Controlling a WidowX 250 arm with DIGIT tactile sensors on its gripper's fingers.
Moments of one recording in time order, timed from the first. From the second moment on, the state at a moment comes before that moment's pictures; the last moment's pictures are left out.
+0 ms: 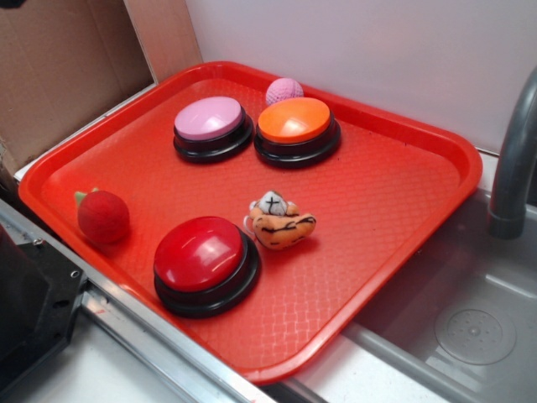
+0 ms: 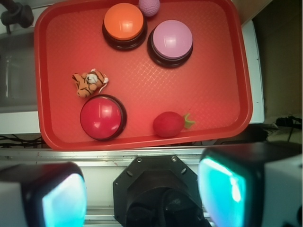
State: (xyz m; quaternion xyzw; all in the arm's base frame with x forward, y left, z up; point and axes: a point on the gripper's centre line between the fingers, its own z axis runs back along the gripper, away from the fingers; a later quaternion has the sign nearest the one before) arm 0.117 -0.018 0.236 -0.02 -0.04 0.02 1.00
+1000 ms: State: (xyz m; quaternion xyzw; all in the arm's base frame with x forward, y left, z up) arm 0.170 -0.045 0.153 -0.04 -0.02 0.08 1.00
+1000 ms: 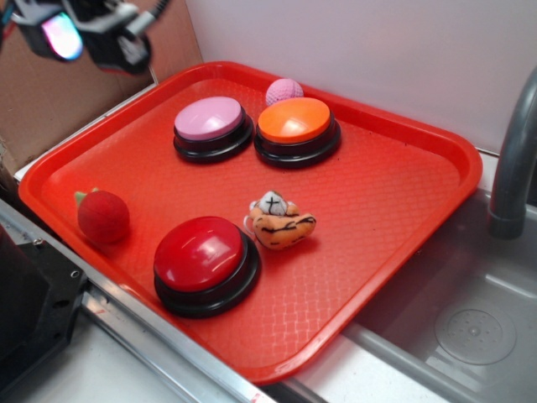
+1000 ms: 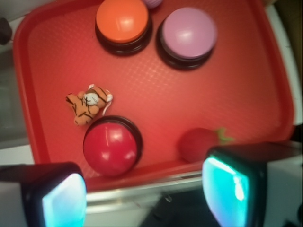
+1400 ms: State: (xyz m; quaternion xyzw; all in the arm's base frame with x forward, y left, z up) arm 0.201 -0.073 0.087 -0.06 -0.04 0.12 0.99
